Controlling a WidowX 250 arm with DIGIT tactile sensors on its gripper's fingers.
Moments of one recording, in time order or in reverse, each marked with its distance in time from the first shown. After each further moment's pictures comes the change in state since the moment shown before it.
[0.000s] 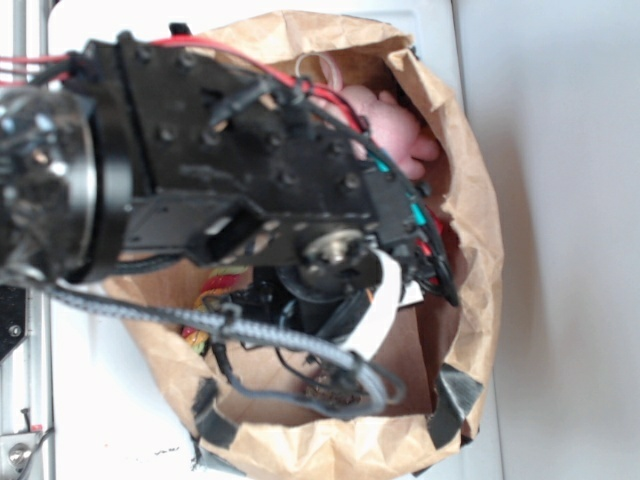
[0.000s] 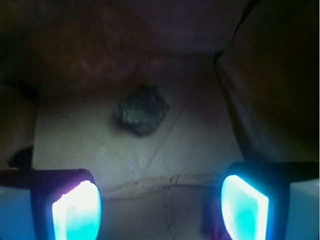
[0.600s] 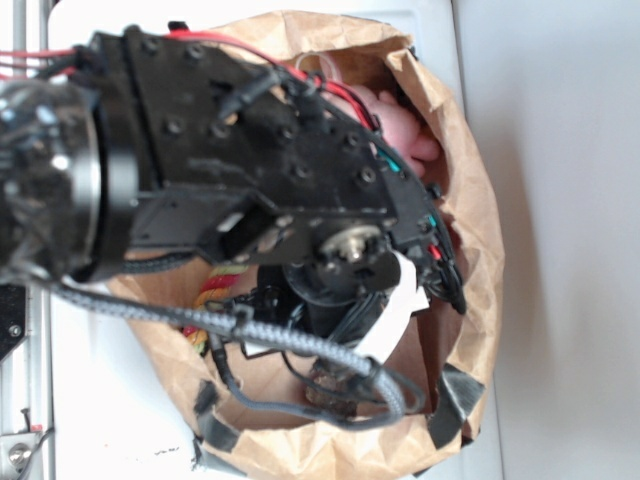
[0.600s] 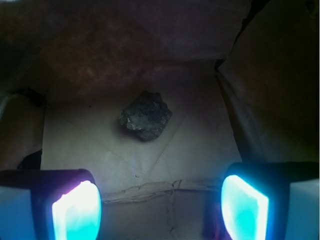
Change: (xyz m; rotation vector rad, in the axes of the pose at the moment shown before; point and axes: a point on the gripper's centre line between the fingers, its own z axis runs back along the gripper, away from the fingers) arm 0.003 0.004 0.011 -0.036 -0.025 0.017
